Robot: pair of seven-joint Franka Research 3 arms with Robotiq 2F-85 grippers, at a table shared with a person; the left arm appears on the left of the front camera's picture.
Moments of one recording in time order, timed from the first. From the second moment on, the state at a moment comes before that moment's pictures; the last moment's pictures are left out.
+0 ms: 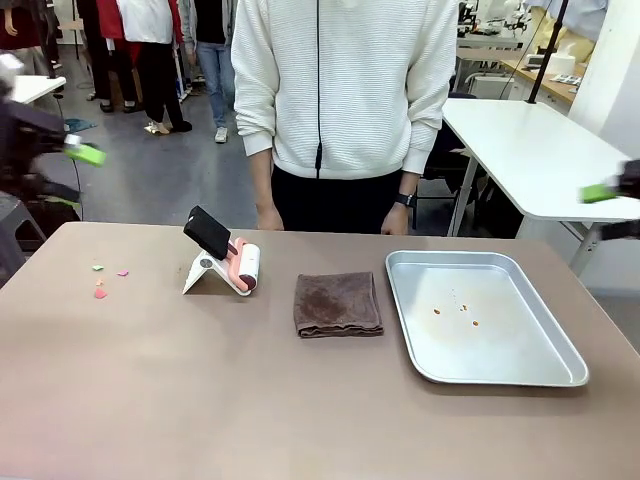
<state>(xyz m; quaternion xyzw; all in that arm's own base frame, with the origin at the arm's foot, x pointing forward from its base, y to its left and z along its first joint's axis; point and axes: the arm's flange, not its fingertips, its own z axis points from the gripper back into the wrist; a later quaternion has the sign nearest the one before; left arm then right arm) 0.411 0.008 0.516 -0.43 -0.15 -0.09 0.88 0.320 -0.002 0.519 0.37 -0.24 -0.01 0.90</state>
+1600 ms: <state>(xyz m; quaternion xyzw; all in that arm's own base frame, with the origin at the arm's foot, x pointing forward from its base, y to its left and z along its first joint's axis) 0.459 -0.136 0.468 -0.31 -0.11 -0.12 0.94 0.403 0.246 0.431 0.26 -0.11 0.09 0.95</state>
